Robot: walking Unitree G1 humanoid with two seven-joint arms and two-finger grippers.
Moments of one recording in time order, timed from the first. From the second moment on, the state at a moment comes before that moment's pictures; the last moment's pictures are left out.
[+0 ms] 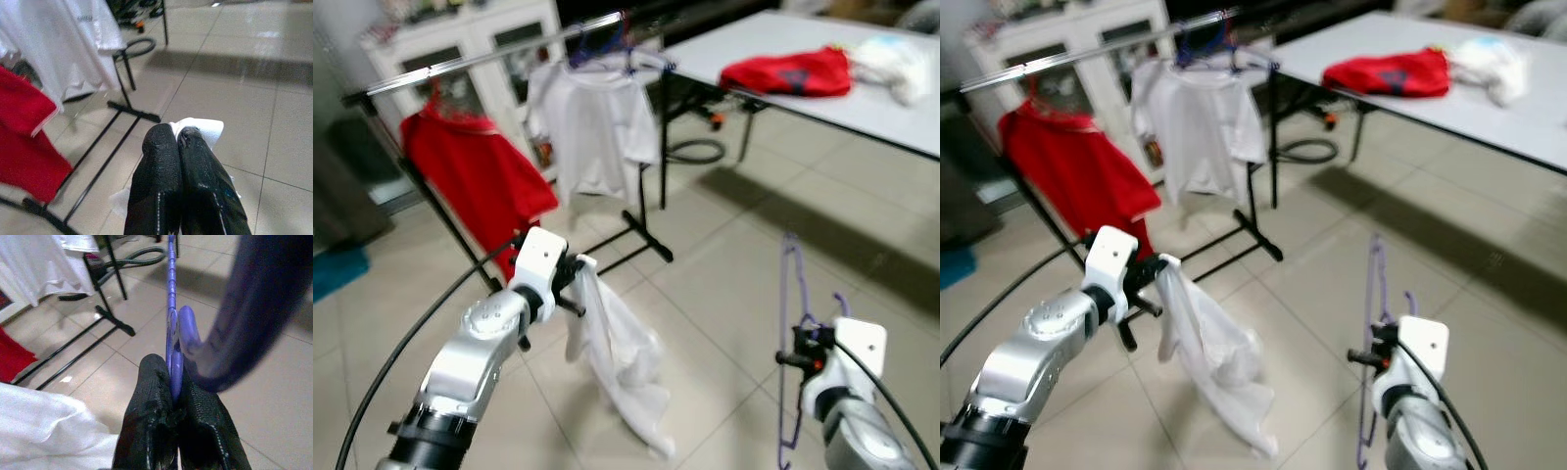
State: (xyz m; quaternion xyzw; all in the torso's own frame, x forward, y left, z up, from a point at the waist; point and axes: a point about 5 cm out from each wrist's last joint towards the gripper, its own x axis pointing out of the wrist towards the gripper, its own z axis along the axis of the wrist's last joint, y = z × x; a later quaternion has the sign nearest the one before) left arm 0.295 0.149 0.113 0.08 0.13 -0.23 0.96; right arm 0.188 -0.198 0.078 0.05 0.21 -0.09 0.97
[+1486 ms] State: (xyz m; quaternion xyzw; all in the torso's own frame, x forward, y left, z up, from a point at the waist) left arm 0.298 0.151 0.123 0.02 0.09 -0.18 0.98; right arm 0.208 -0.190 0.093 0.04 0.17 -0.07 0.98
